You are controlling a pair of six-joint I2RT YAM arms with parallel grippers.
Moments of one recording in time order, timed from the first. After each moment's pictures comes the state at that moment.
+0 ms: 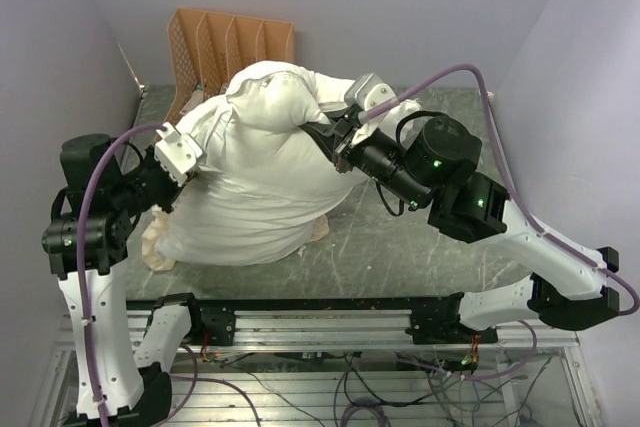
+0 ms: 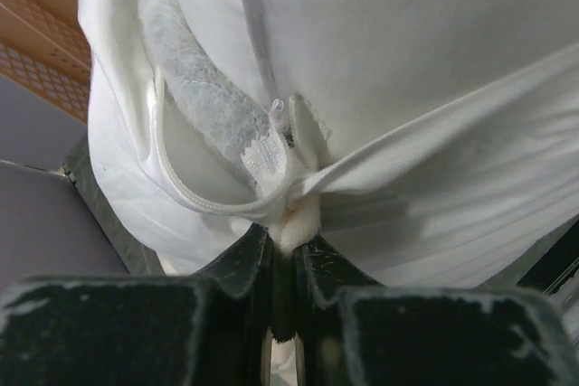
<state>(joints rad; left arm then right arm) 0.13 0.86 1.45 -1.11 0.67 0.75 1.19 1.28 1.68 -0.22 0.26 -0.27</state>
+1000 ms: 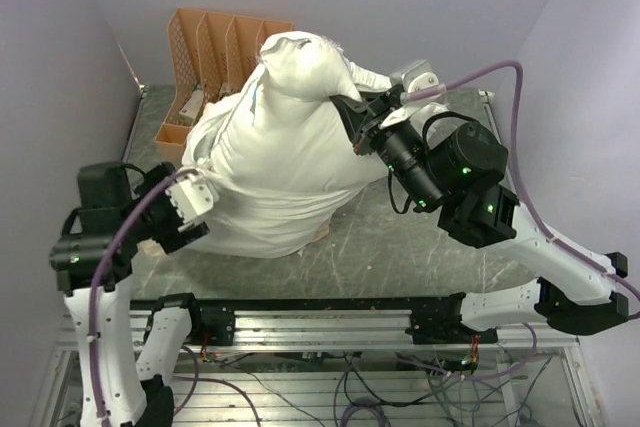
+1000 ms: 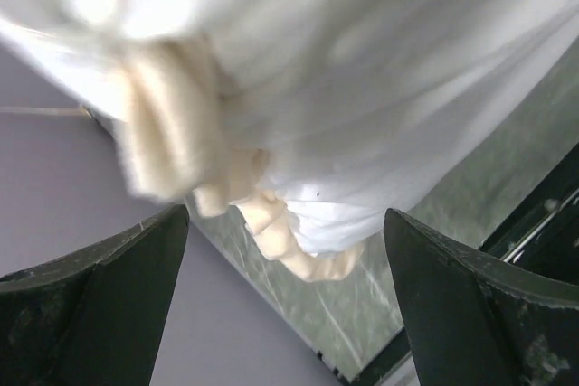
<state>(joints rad) 0.12 0.72 1.20 -1.28 0.42 1.13 1.19 1.21 1.59 -0.06 0.51 -0.26</state>
